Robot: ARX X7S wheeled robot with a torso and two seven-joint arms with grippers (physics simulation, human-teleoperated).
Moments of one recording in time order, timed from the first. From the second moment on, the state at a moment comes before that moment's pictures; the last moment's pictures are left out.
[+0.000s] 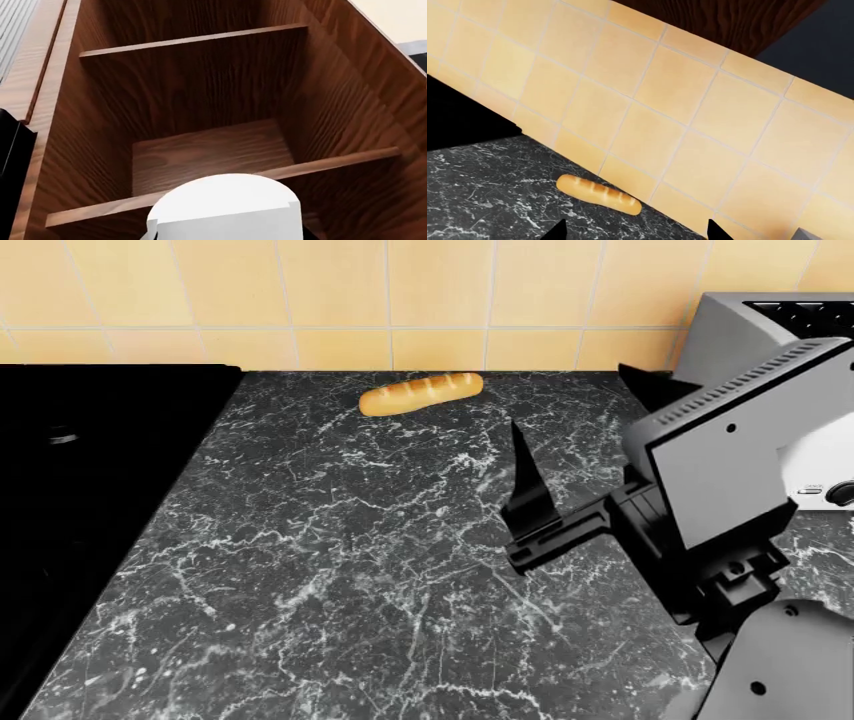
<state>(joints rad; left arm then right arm) -2.28 -0.13 0.41 -0.85 -0.34 -0.43 0.03 0.77 0.07 -0.43 -0.98 -1.02 1.45 -1.01</state>
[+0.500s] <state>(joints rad) -2.35 -0.02 0.15 -1.17 -0.06 -0.51 0.06 0.69 0.06 -0.39 -1.00 -0.99 1.39 -0.98</state>
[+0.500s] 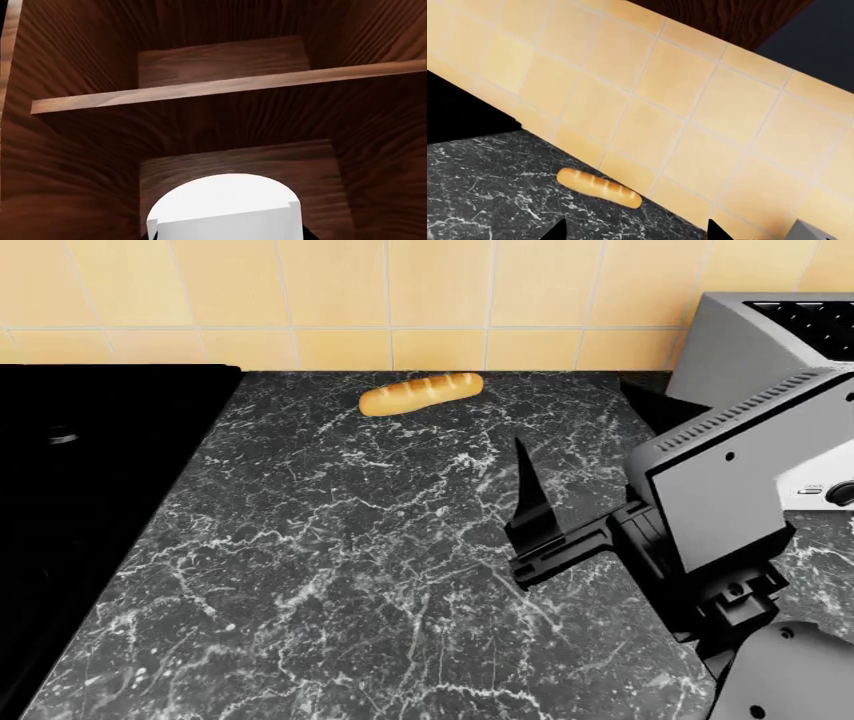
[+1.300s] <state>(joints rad) -2.28 0.00 0.29 -1.31 -0.16 -0.61 -0.01 0.60 0.04 -0.35 -1.03 -0.99 1.32 -0.97</state>
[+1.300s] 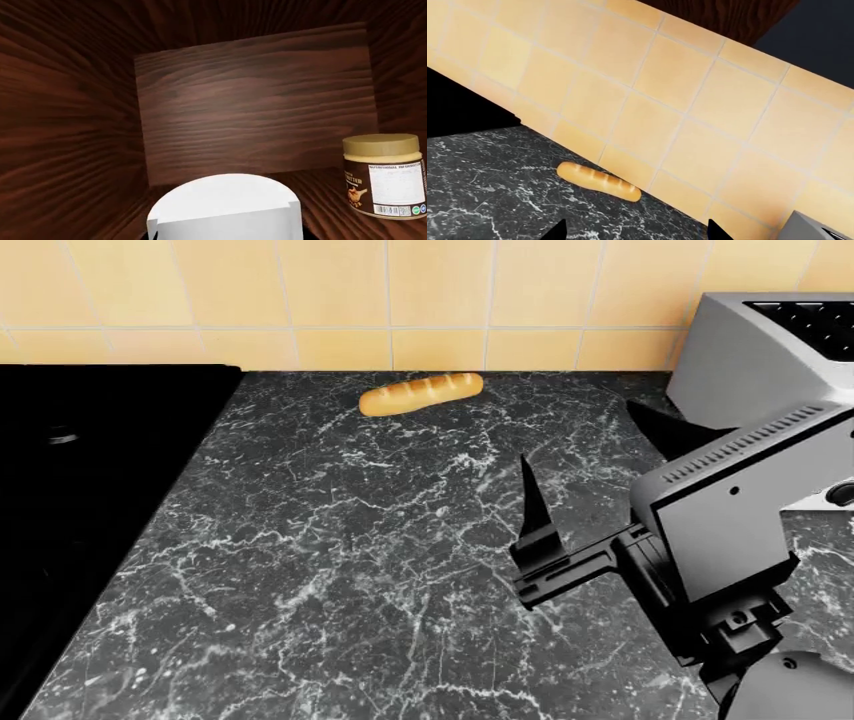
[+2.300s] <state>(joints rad) -2.25 0.00 0.43 -1.28 -0.26 -0.61 -0.02 0.57 0.02 -0.30 -1.04 -0.98 1.27 -0.99</state>
